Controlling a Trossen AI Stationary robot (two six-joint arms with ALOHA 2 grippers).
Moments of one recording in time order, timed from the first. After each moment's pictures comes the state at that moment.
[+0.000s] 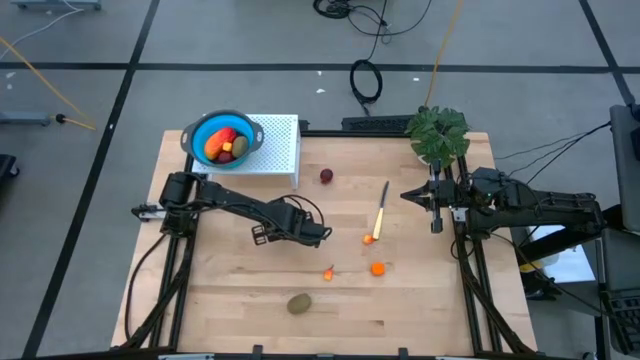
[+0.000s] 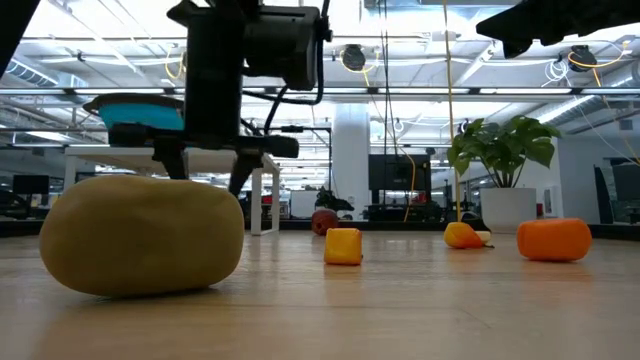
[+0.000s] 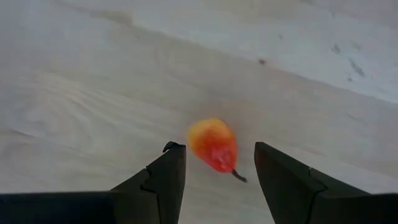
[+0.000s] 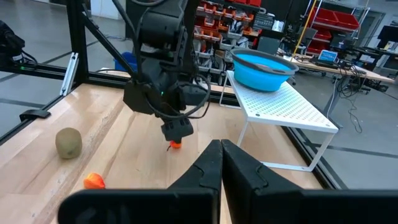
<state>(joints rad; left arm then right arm) -0.13 1.96 1.37 -1.13 -0.22 -2.02 -0.07 0.43 0.49 -0.17 -0.03 -0.17</state>
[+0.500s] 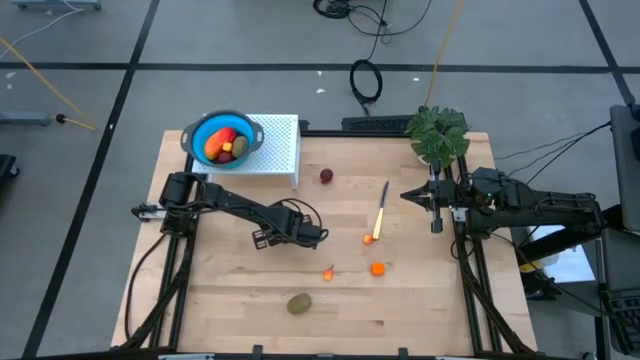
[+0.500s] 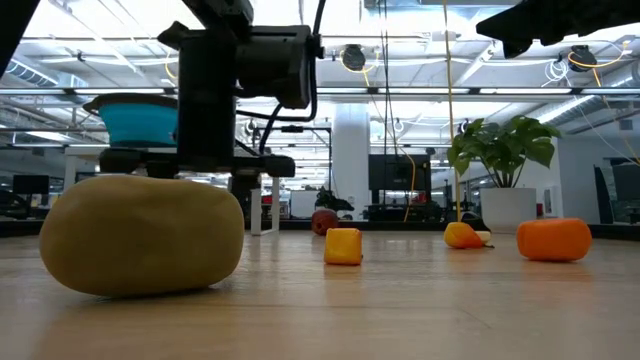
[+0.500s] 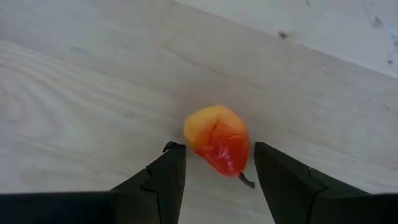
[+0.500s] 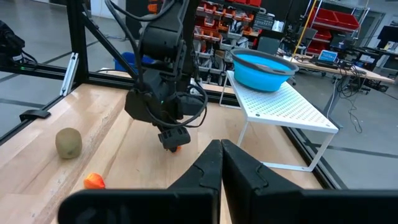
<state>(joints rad) -0.13 1.96 1.27 -0.98 -0.18 -2.05 -0.07 0.43 0.49 -0.17 -0.03 -0.17</state>
